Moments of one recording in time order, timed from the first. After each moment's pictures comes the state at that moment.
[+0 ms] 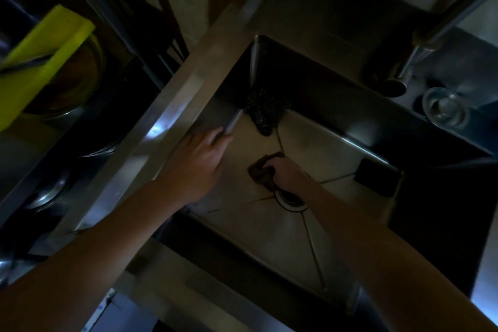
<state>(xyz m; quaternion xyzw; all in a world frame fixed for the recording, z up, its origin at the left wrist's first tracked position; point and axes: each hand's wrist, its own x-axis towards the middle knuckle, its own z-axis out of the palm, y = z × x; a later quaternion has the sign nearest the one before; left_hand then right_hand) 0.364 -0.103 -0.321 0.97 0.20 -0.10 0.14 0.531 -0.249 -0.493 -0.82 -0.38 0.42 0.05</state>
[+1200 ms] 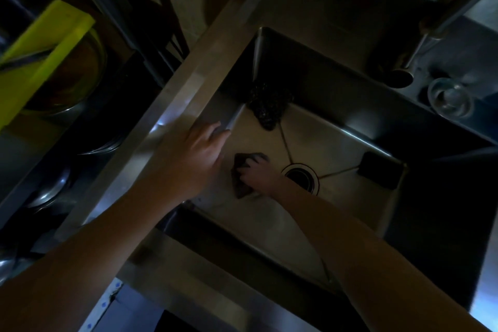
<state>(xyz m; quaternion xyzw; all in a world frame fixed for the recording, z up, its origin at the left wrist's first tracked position) 0.348 -0.093 -0.315 0.97 0.18 -0.12 0.09 0.473 -0.221 -0.488 -0.64 -0.72 0.21 -0.18</state>
